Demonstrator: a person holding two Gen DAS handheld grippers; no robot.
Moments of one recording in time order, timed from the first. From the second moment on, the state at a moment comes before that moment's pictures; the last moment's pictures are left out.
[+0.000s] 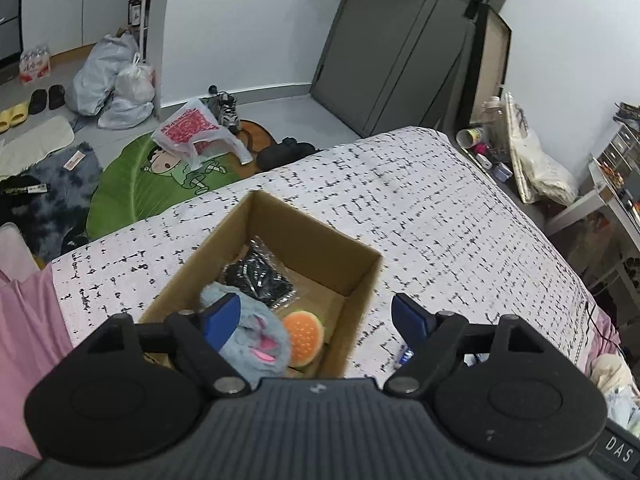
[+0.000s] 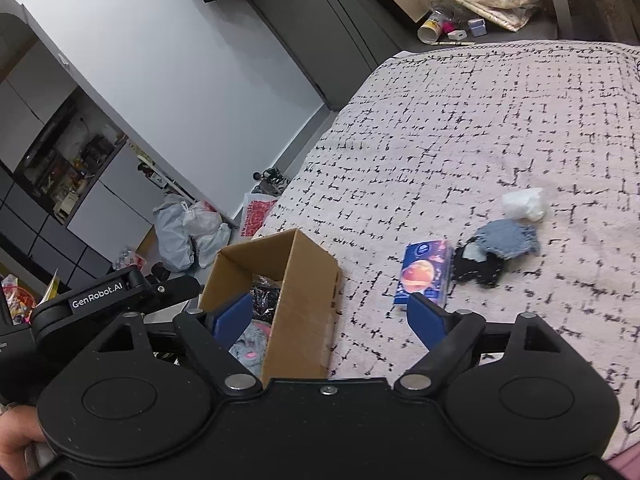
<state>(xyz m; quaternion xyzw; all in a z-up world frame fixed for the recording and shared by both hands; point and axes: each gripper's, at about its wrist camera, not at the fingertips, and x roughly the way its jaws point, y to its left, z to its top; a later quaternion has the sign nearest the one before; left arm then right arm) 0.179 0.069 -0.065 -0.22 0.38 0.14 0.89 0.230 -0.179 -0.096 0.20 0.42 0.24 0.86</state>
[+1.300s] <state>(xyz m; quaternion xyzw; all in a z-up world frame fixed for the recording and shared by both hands) 0.201 -0.044 -0.054 -0.18 0.38 0.09 0.90 0.252 -0.302 -0.095 0.28 0.40 0.18 0.85</state>
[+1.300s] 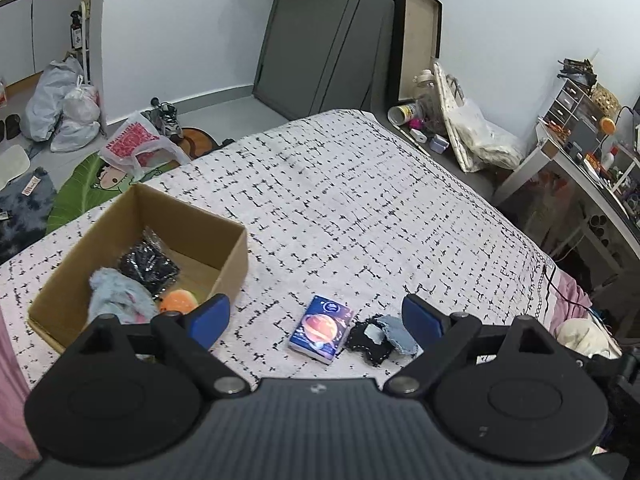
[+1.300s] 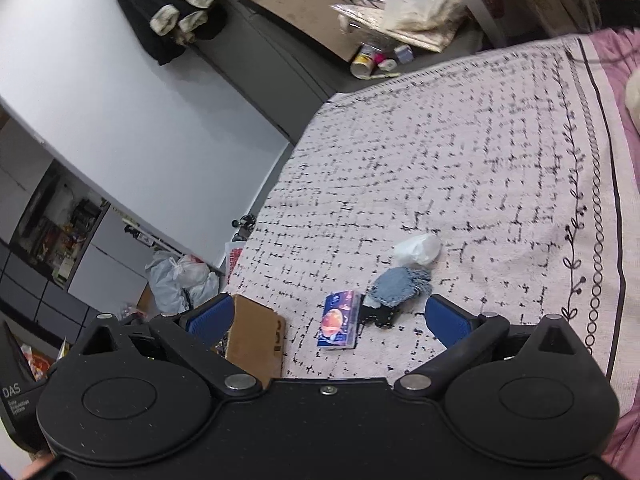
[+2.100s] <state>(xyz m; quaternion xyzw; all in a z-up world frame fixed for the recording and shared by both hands) 0.261 -0.053 -0.123 -0.17 0.42 0.04 0.89 0.288 -0.326 -0.154 0.41 0.43 0.11 0.80</state>
